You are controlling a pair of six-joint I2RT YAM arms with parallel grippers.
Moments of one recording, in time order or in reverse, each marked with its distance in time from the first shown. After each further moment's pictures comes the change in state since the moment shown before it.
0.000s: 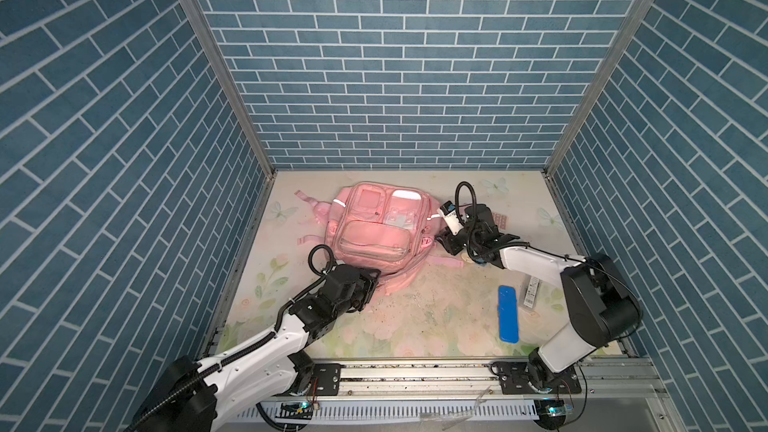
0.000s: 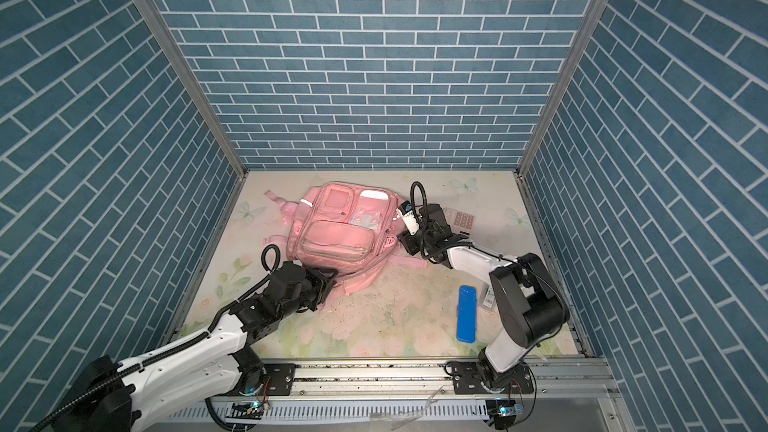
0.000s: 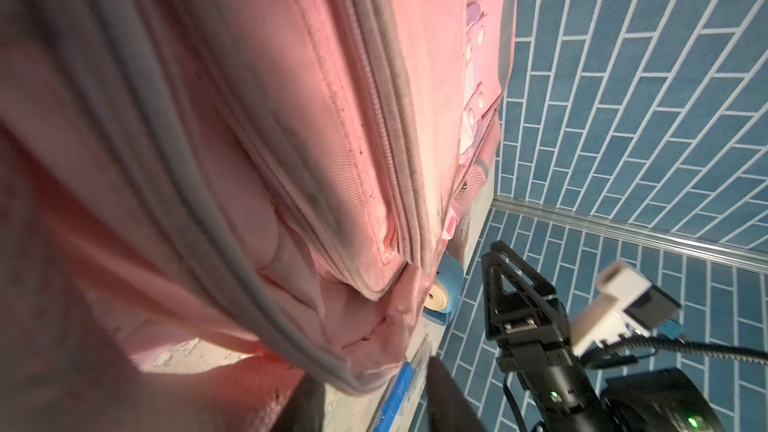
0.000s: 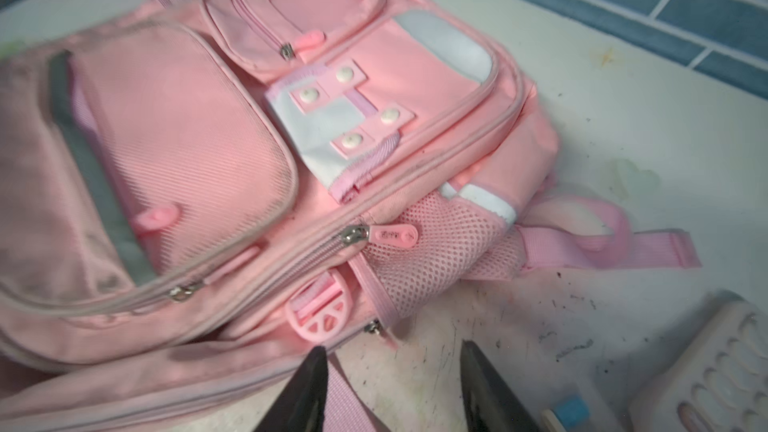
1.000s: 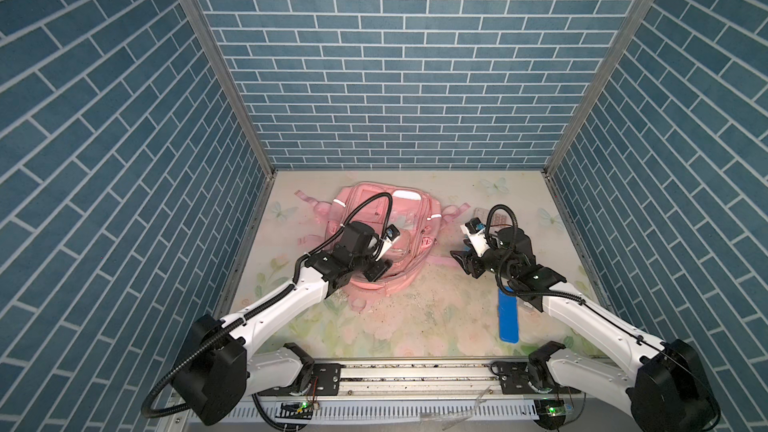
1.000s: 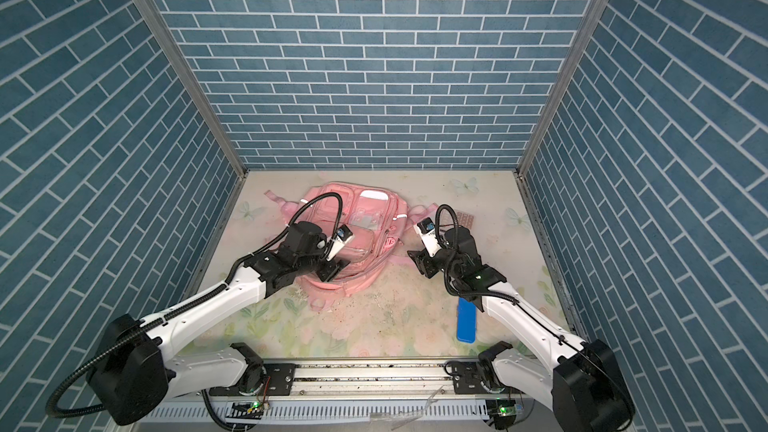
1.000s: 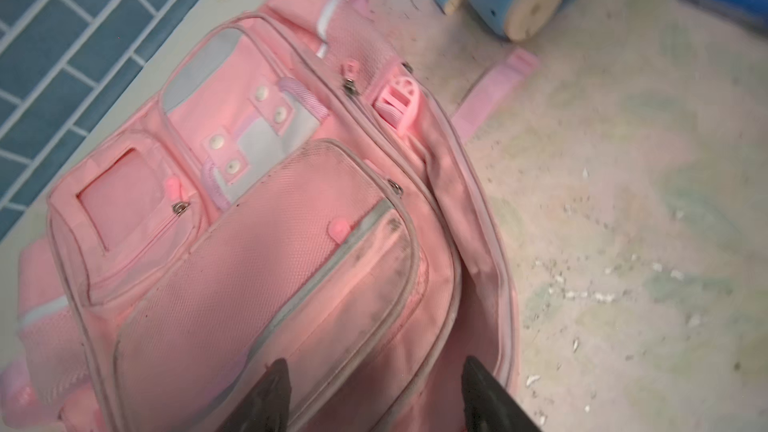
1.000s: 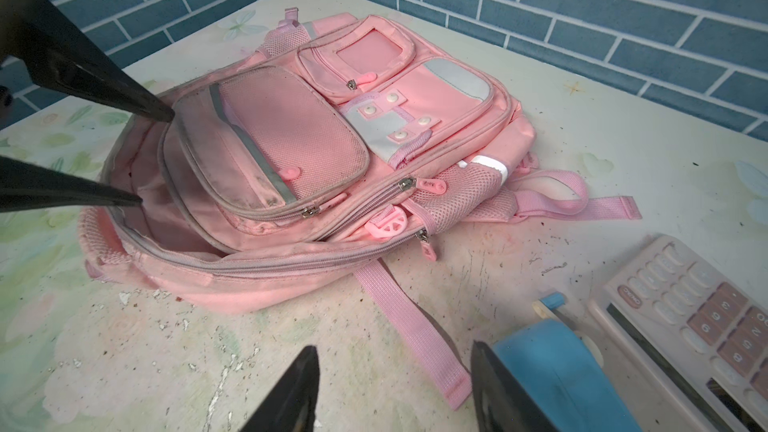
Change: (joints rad) left arm 0.097 0.328 0.400 -0.304 0.121 2.088; right arm 0.000 -0.480 -0.274 -0.094 -0.034 0.039
